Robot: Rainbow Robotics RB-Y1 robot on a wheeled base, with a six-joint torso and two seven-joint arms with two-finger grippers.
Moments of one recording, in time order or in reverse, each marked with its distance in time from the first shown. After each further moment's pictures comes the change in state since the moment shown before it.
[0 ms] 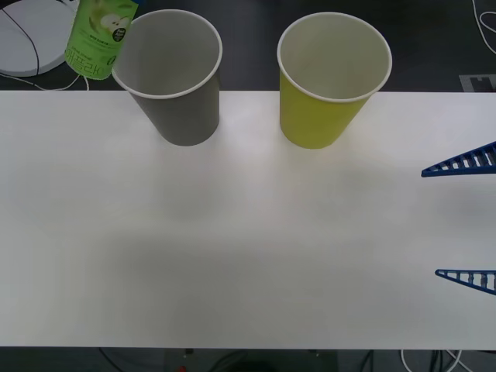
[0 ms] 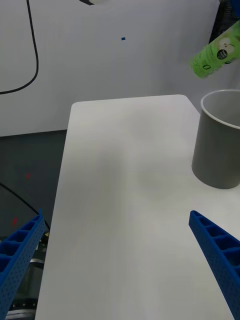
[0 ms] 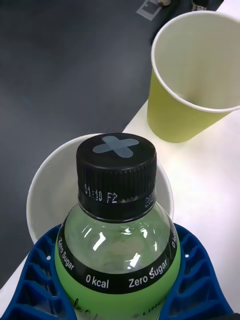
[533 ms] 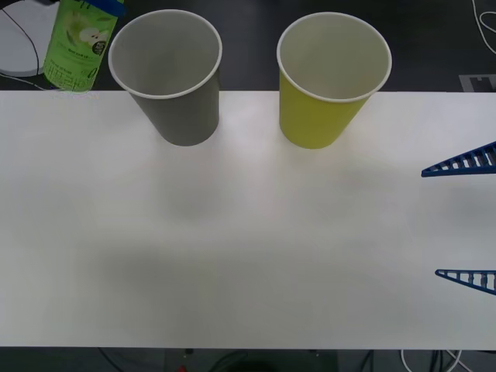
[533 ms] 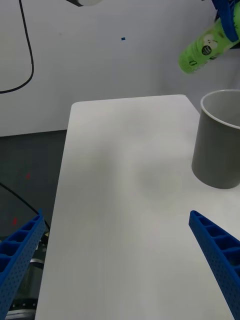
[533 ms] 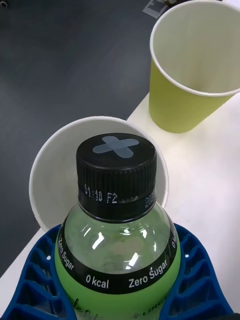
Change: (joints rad) right arm 0.000 0.000 0.000 0.000 0.000 0.000 0.000; left arm 0.120 0.091 0.068 -0.185 0.030 0.000 0.063
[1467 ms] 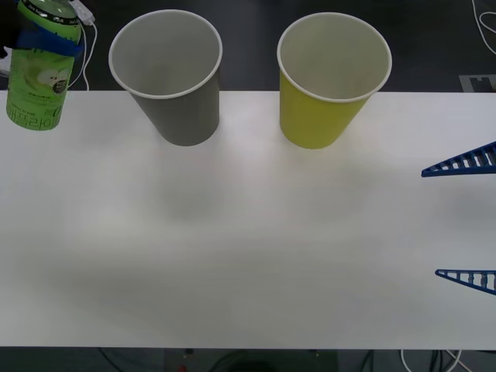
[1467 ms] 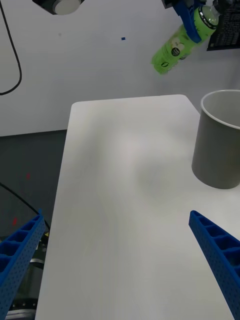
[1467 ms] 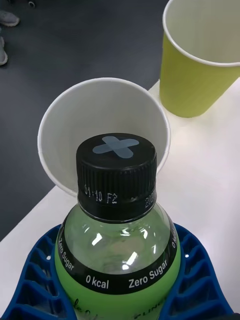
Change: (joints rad) right arm 0.000 0.000 0.000 0.000 0.000 0.000 0.000; left arm 0.391 0.104 0.284 -0.311 0.028 0.042 0.065
